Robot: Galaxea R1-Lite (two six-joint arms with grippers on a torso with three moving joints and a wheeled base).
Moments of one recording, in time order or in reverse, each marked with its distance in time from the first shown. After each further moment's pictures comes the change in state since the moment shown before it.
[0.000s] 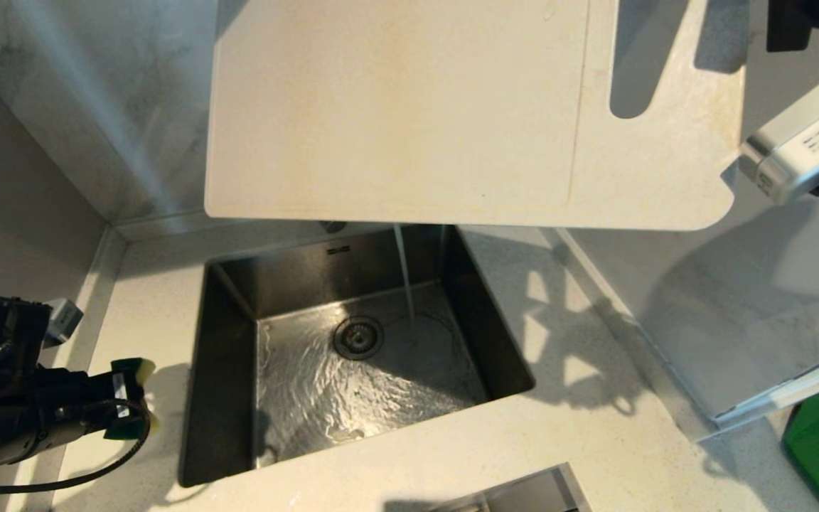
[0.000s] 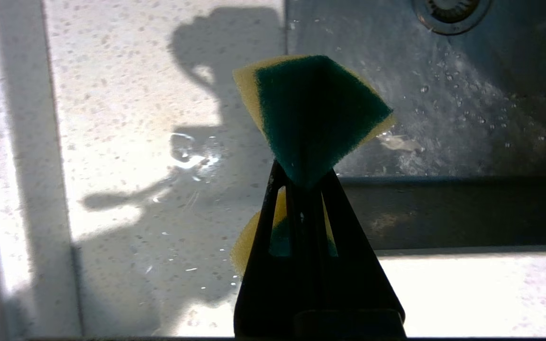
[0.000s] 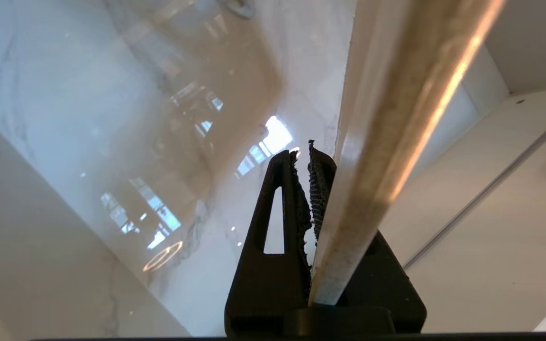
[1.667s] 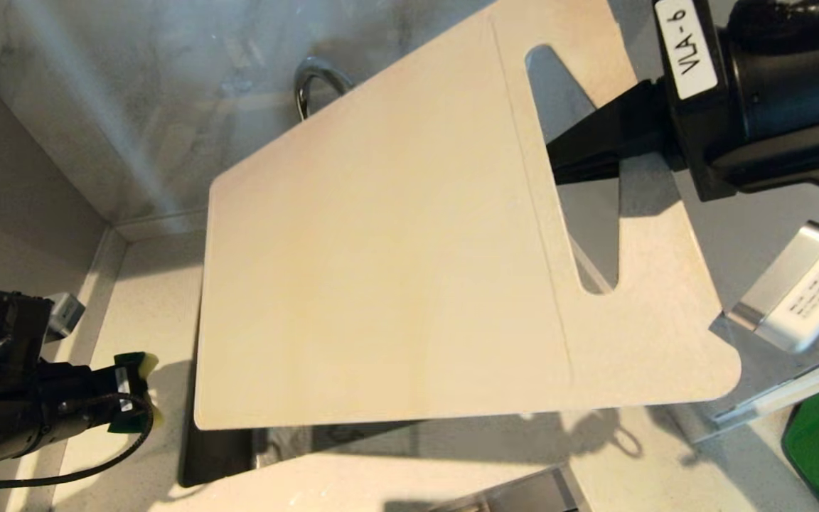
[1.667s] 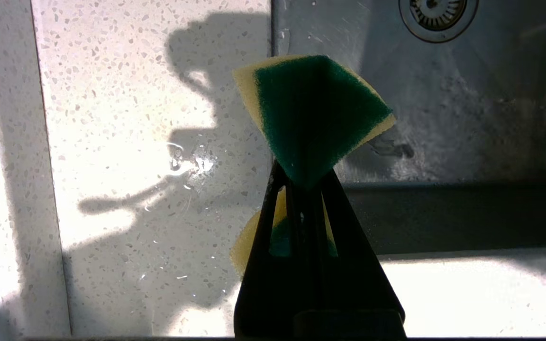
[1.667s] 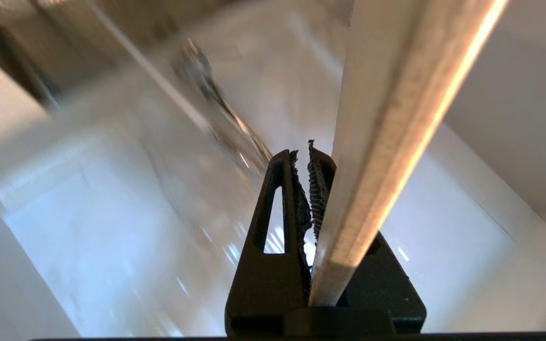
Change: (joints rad) left arm -0.017 0.003 -0.016 -0.008 -0.001 -0.002; right arm 0.050 0.069 0.001 0.294 0.082 0.000
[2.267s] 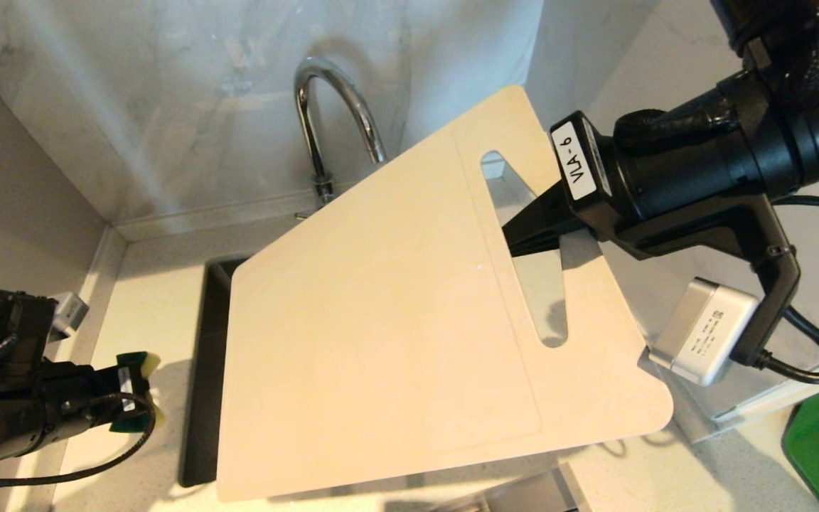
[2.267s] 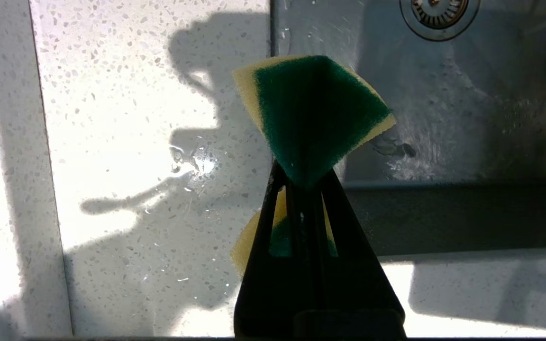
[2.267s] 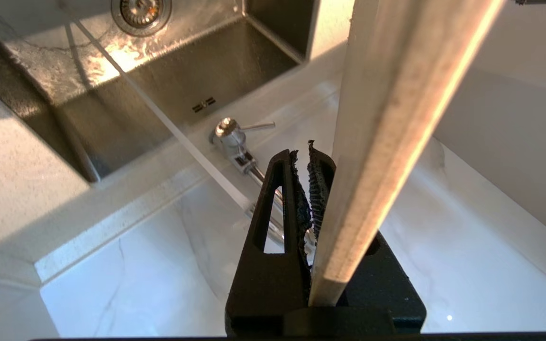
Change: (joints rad) left arm 0.000 0.009 -0.004 -0.003 0.001 0.011; right arm 0.002 0.107 0.010 0.098 0.012 0.000
